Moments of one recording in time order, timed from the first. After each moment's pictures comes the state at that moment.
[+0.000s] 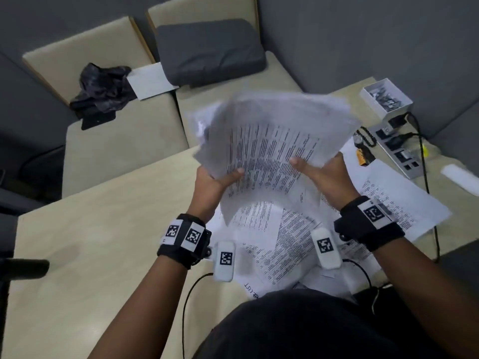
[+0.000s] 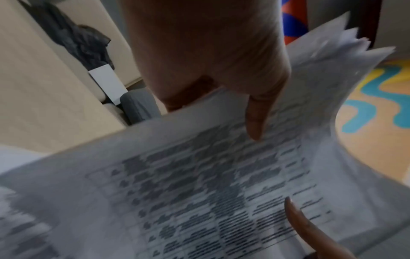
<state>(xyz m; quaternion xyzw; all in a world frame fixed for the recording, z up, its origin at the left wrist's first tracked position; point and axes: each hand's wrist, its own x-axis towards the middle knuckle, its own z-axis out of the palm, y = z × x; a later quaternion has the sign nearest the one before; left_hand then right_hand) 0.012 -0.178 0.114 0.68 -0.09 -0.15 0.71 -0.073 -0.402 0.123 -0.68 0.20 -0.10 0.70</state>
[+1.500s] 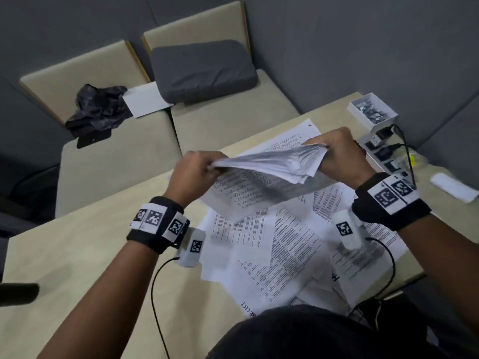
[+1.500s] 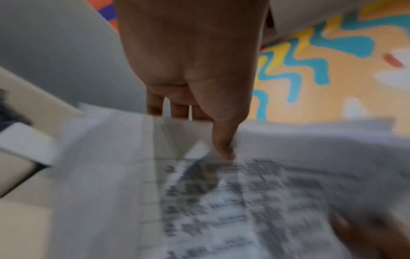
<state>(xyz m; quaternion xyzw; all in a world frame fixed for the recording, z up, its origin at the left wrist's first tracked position) 0.069 -0.179 0.155 0.90 -0.35 -0.01 0.25 -0.045 -0.459 0.160 -0.91 -0.02 -0.16 0.39</state>
